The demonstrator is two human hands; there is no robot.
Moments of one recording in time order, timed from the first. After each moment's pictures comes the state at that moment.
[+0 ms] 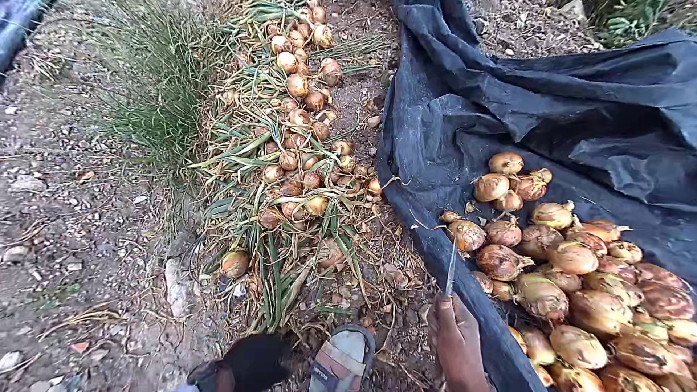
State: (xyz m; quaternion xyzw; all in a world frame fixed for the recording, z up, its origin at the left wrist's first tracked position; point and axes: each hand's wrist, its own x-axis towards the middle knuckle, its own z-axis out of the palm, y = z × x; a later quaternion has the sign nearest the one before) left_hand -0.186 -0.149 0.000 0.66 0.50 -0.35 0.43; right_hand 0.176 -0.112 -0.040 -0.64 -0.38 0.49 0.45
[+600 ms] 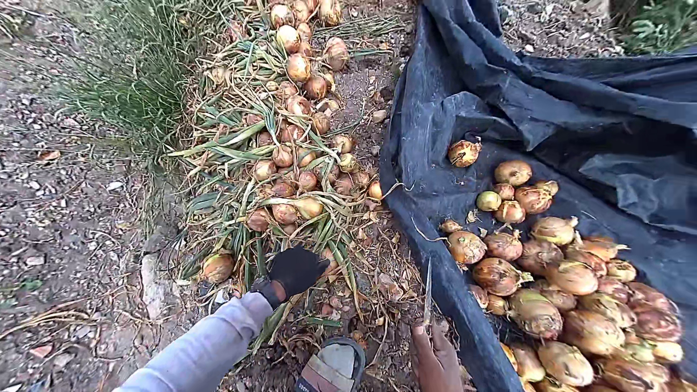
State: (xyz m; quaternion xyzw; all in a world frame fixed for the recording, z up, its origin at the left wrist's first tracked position) left_hand -0.125 0.030 -0.065 0.67 0.62 -0.27 0.30; right_hand 0.167 -0.123 -0.051 -0.68 -0.33 0.55 0.35
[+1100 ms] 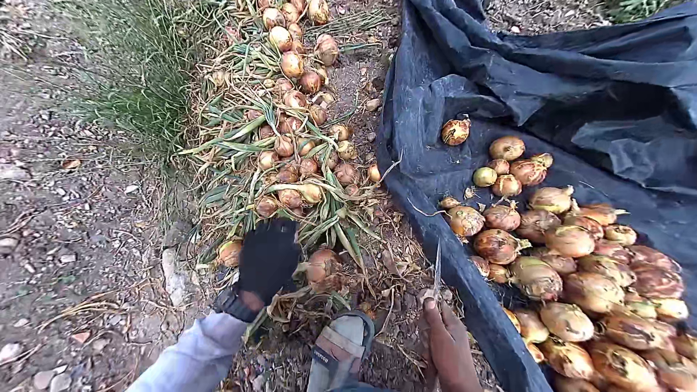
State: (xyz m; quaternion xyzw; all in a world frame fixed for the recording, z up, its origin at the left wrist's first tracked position) left_hand -0.149 -0.028 0.013 0.69 0.71 -0.08 0.12; right_hand 0.172 -0.151 -0.050 -0.68 -0.30 0.57 0.36
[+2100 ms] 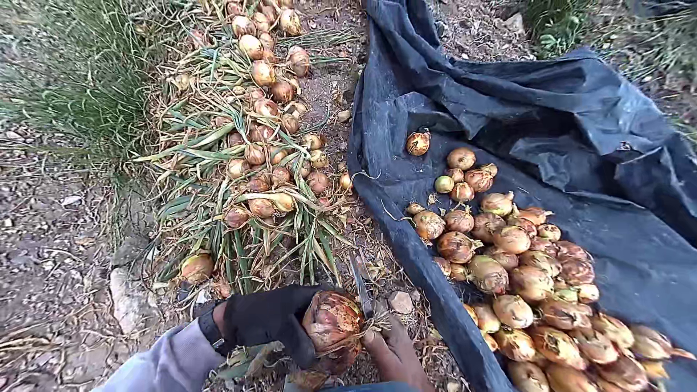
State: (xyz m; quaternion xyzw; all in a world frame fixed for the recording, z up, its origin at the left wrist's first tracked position) left_hand -0.118 -0.044 0.036 0.46 0.23 0.04 0.86; right_hand 0.144 -0.145 -0.006 -0.51 -0.55 0.54 0.38
